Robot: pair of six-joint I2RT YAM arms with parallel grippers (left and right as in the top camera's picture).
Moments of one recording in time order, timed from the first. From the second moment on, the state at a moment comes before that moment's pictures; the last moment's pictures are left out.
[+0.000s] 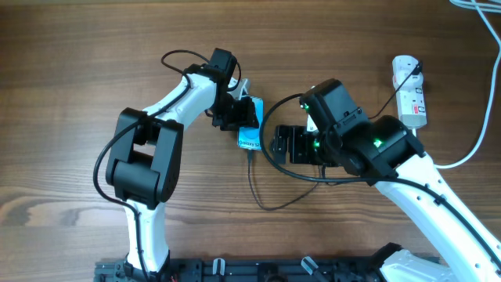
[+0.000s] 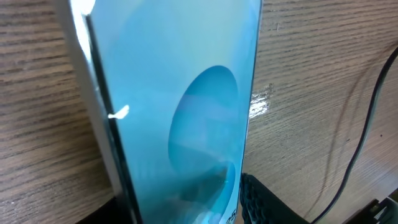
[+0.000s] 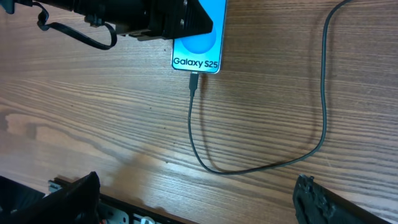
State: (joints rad) left arm -0.35 2.14 1.47 -0.80 0.47 -0.27; right arm 0.61 1.33 1.31 -1.10 -0.15 0.62
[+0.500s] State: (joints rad) left arm -0.35 2.12 1.48 -0.83 0.37 -0.30; right arm 0.61 1.33 1.31 -1.12 -0.15 0.62
